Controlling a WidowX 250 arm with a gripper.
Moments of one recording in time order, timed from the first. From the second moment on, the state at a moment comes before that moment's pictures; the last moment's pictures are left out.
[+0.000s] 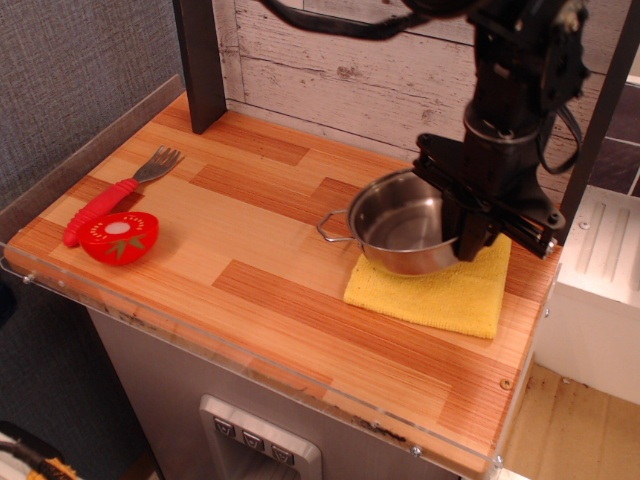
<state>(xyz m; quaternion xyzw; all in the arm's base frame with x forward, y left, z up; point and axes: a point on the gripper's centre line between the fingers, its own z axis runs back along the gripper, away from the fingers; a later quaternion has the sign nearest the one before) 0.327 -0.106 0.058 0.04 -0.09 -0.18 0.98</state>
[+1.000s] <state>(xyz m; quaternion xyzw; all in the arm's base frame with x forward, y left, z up) 0.326 -0.123 0.032 0.02 -0.04 -0.20 0.98</state>
